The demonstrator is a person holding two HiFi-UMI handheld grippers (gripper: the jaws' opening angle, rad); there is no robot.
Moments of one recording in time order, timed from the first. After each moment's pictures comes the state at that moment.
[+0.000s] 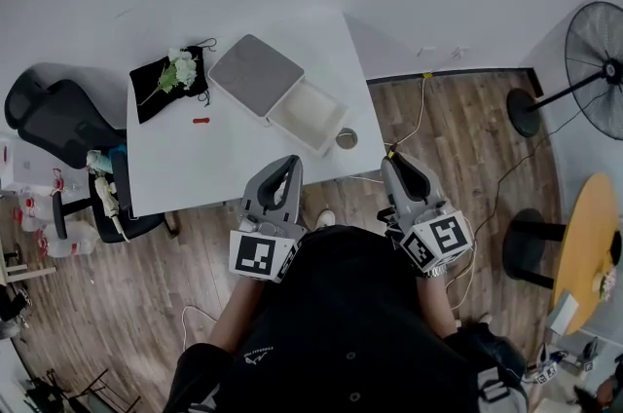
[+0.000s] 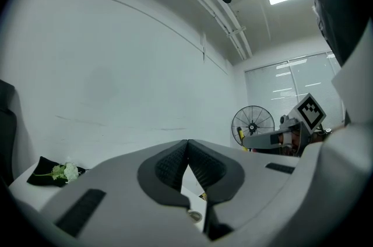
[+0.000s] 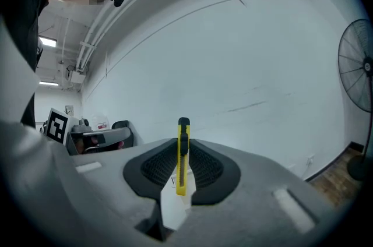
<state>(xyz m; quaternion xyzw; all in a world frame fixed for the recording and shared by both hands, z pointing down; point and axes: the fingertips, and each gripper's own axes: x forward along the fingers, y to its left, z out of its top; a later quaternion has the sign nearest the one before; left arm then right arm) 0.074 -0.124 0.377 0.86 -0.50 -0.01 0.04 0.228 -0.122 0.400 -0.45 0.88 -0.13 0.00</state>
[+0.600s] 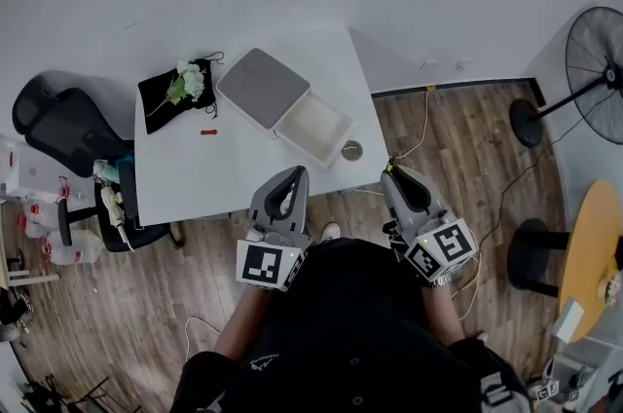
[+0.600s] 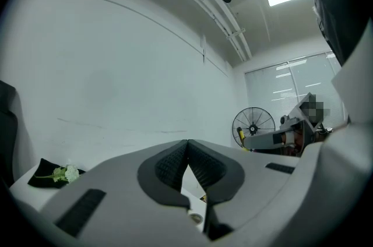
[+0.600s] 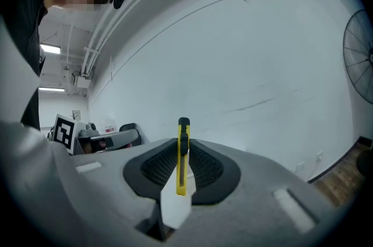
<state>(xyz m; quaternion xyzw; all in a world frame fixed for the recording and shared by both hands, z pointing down) 0.071 -0.120 0.370 0.86 -0.51 -0.01 0.03 0.215 -0.114 0.392 -0.43 0.89 -0.14 0.02</state>
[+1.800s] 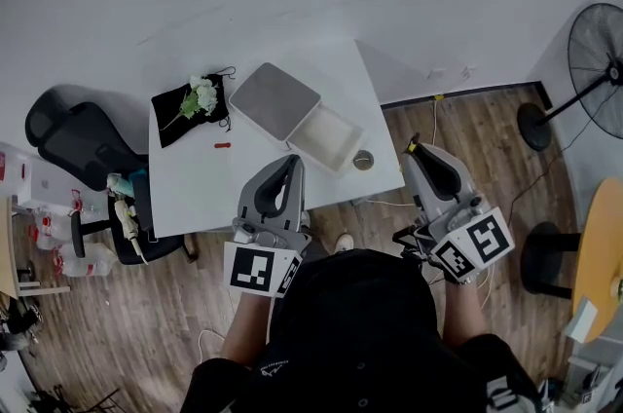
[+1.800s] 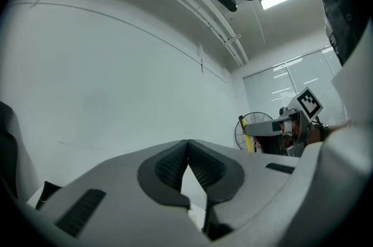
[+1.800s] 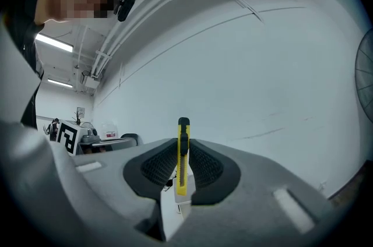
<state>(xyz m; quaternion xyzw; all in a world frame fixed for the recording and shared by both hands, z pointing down) 0.047 -0.130 0.291 0.86 -0.51 -0.03 -0.02 0.207 -0.127 0.288 -0.42 0.91 -0.06 0.05</state>
